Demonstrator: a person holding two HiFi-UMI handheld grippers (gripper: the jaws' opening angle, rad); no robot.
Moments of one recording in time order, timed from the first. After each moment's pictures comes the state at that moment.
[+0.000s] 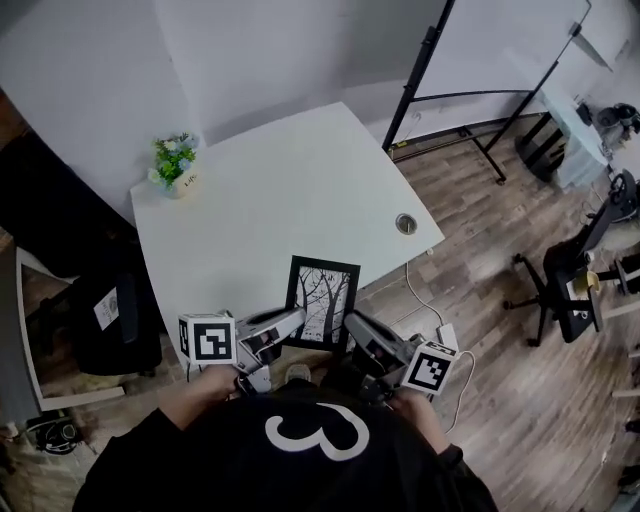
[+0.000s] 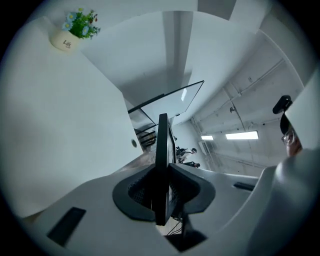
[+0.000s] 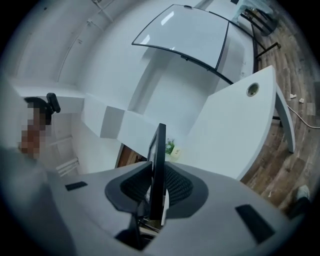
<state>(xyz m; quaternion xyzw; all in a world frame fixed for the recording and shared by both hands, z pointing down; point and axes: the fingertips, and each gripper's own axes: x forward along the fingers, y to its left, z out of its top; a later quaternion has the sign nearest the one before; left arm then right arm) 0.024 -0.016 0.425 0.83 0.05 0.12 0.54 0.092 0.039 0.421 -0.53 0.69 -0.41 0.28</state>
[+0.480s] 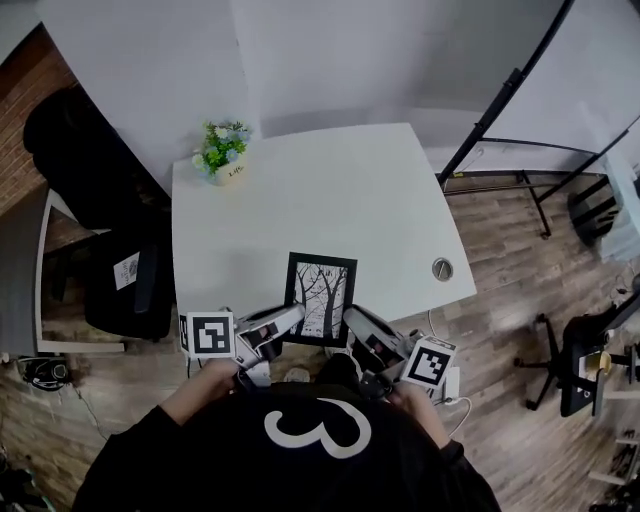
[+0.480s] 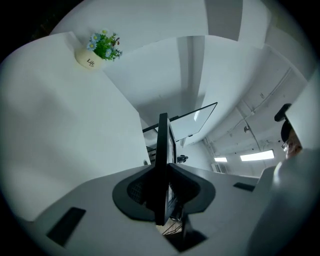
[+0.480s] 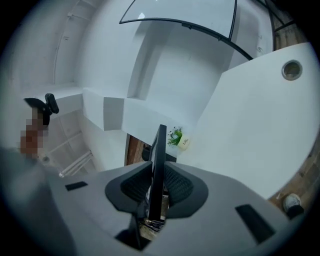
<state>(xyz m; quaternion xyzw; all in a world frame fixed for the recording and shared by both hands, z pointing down) 0.024 -0.091 0.434 0.81 -0.08 0.06 0.57 0.104 -0.059 0.428 -0.42 0.74 -0.47 0.24</state>
